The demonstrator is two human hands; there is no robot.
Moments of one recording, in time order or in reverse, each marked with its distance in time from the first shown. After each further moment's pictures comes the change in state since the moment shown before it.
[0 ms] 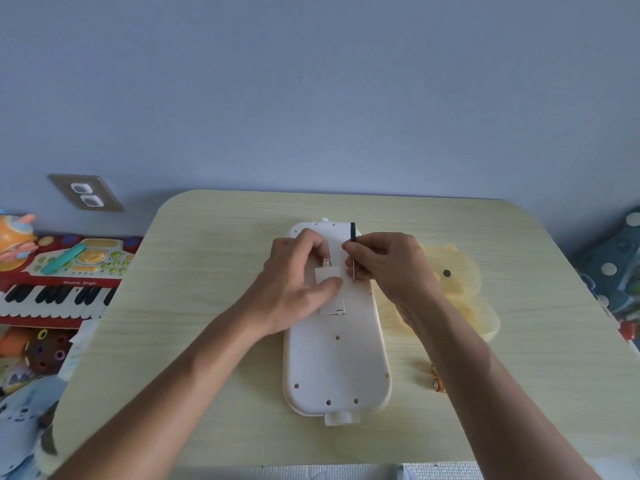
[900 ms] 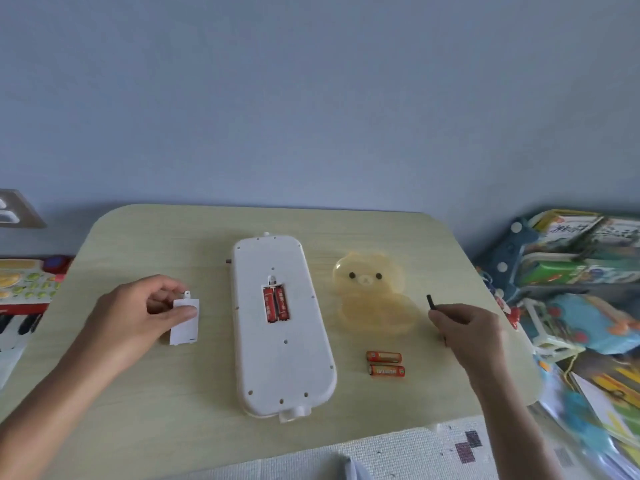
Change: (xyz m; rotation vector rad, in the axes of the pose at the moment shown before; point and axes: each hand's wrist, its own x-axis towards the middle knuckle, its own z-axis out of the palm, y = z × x) left_hand -0.044 -0.076 -0.067 0.072 0.215 -0.235; right_hand -0.080 0.065 -0.146 -0.341 0.566 0.143
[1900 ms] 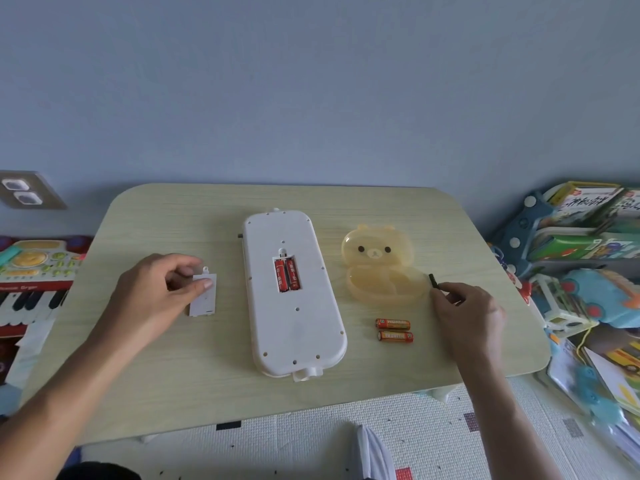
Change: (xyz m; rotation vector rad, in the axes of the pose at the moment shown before) left_hand -0.016 0.014 0.003 0.096 0.078 0.055; right_hand -0.012 0.022 0.020 -0.270 0.183 -0.174
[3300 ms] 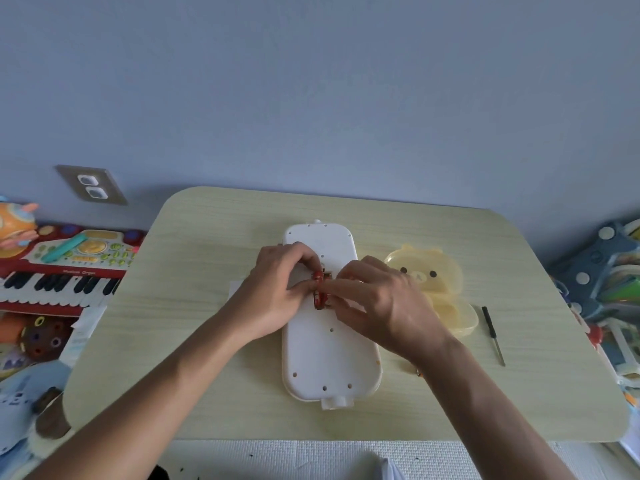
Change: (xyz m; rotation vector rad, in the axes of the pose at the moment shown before) left_hand 0.009 0.067 0.051 -0.109 -0.180 0.263; right_hand -0.022 -0.132 0.050 0.015 -0.301 -1.236
